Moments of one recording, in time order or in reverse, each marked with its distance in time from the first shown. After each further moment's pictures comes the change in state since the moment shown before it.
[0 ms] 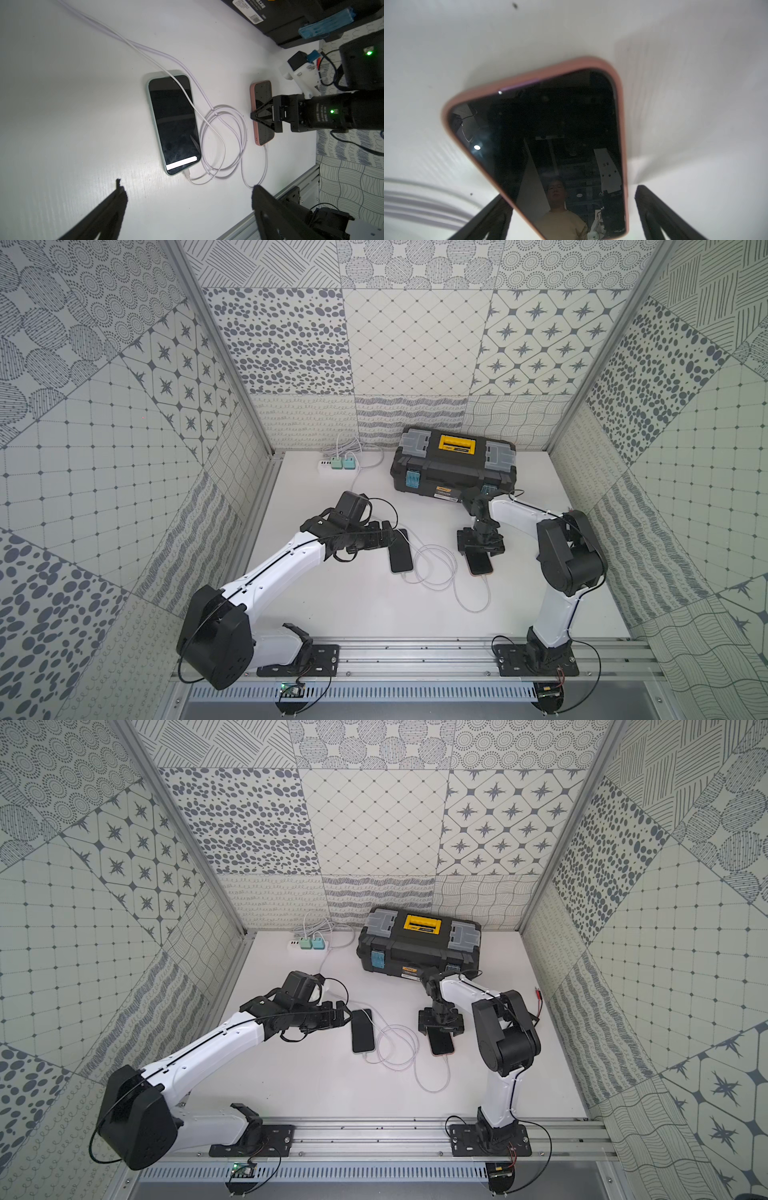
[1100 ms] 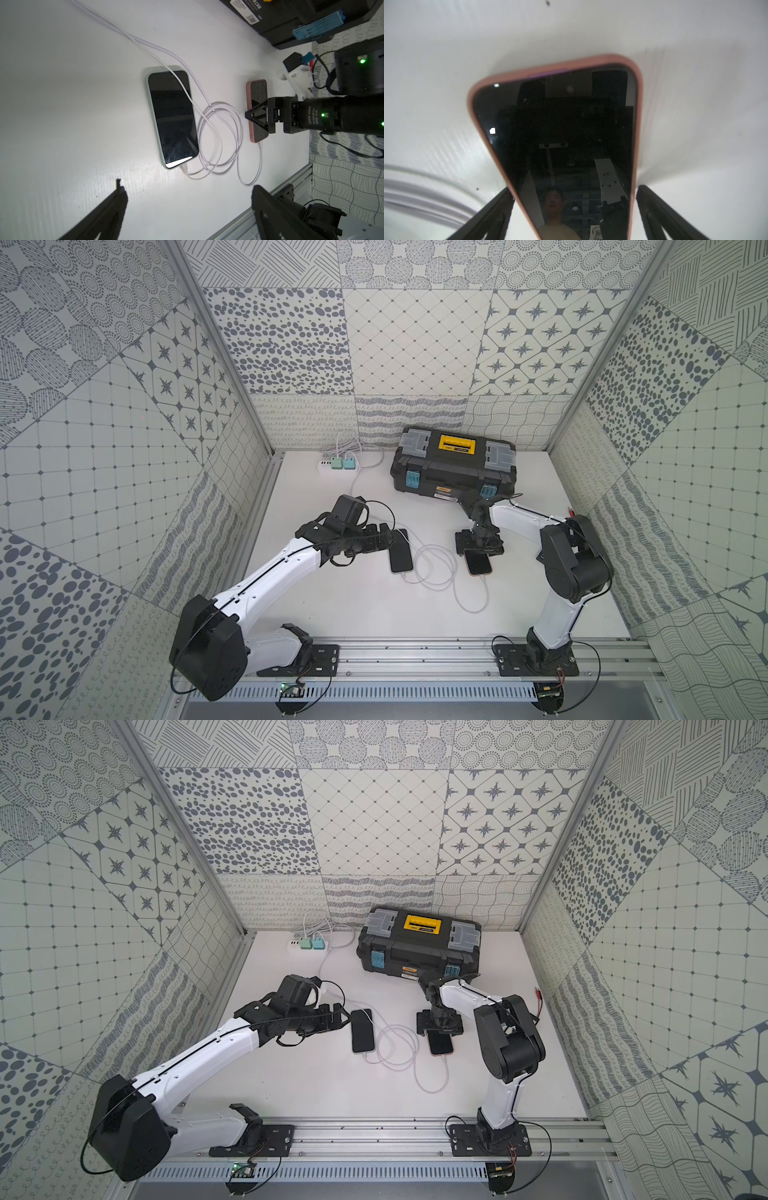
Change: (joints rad) left arm 0.000 -0.058 -0.041 0.006 0.007 -0.030; right arm 0.013 -0.044 -0.061 0.094 0.010 -0.027
